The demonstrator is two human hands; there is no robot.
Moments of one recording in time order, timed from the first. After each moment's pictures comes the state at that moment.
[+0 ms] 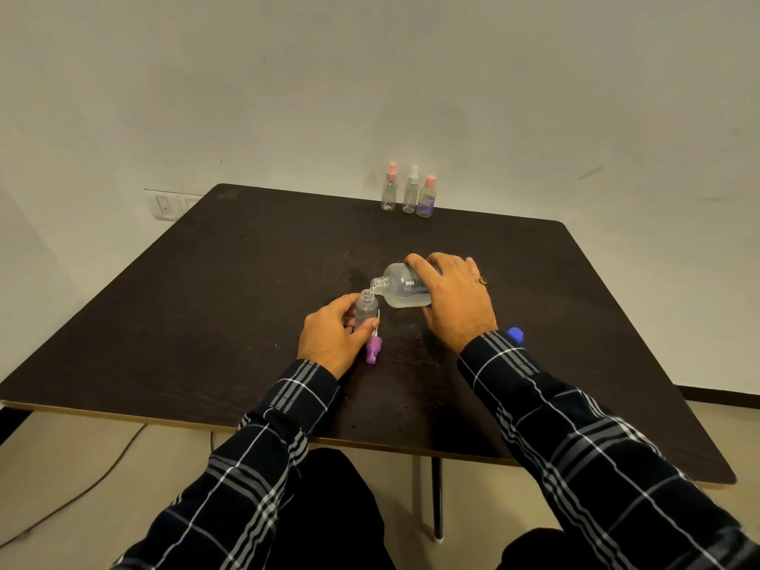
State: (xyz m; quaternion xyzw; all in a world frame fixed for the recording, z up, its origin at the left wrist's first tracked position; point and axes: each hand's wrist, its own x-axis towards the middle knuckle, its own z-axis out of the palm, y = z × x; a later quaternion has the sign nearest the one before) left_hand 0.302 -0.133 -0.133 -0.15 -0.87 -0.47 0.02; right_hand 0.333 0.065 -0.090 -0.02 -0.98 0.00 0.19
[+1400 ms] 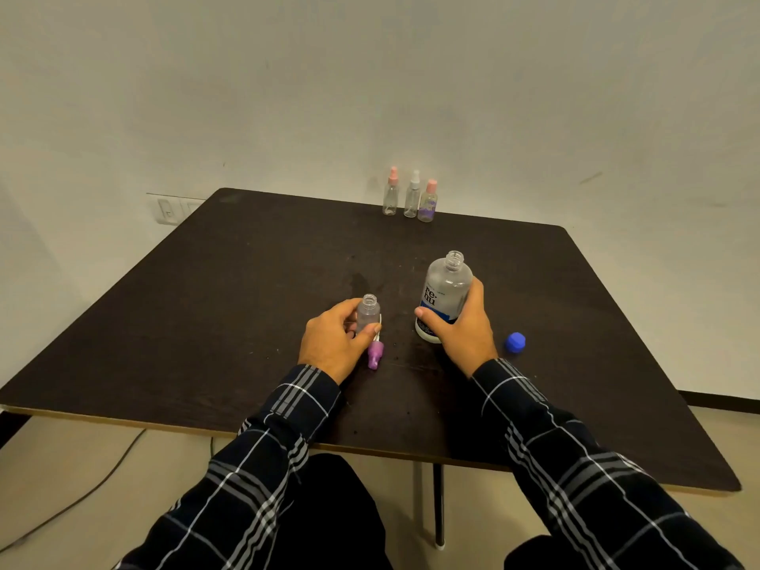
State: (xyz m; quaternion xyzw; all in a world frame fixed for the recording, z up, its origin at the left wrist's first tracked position) left_hand 0.299 -0.134 -0.136 -0.15 -0.87 -0.47 0.01; right_hand 0.355 0.071 -0.120 -0.14 -0.82 0.51 0.20
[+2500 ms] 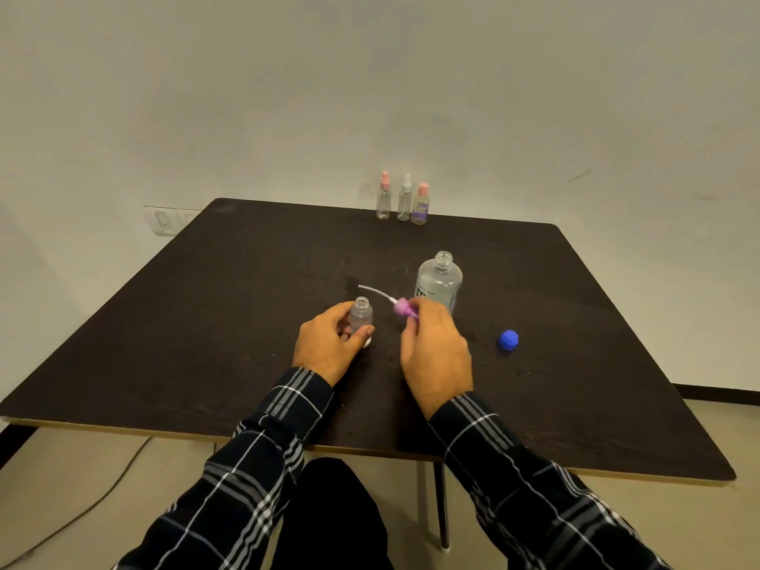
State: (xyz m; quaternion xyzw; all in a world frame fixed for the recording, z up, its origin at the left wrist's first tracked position) left_hand 0.302 -0.134 -0.130 -0.15 -0.87 -0.47 0.01; right_hand 0.394 0.001 -0.096 -0.16 -0.92 0.27 0.25
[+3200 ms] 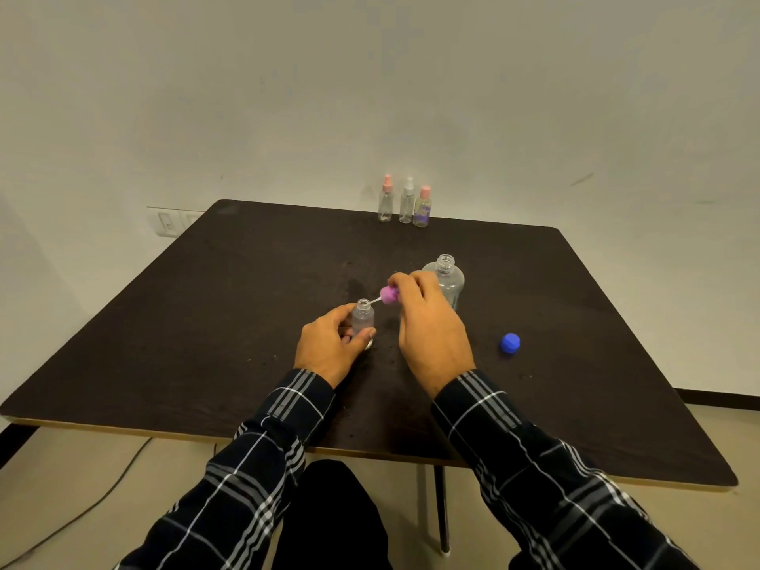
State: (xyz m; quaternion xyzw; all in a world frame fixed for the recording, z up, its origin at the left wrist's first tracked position) left_hand 0.305 -0.133 -0.126 -0.15 -0.87 -0.46 -0.01; right_hand 0.373 0.010 -0.079 0.01 -0.94 0.18 0.29
